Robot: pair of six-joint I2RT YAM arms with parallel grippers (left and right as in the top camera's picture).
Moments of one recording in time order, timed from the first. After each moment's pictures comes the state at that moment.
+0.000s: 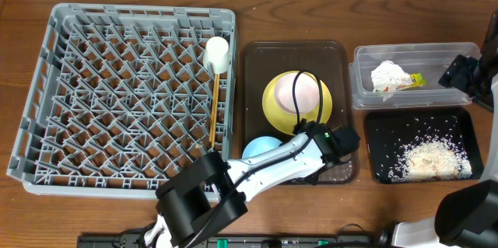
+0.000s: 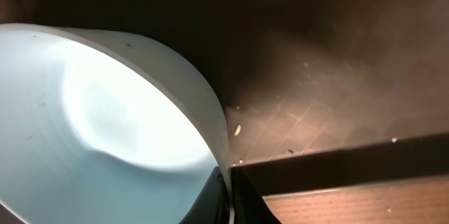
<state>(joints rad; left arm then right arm) -1.09 1.99 1.44 -1.11 -0.10 -0.77 -0.34 1.66 1.61 -1.26 0.31 0.36</state>
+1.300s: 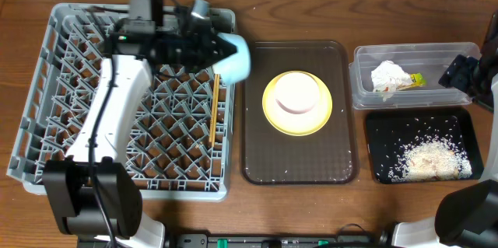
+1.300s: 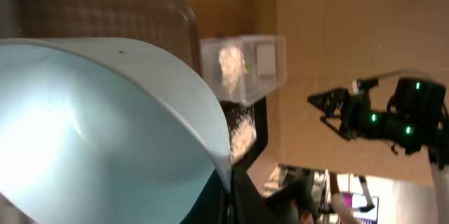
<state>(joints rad) -0.03 1.72 1.46 -0.72 1.03 -0.46 -0.34 1.66 1.61 -1.26 0.31 0.36</state>
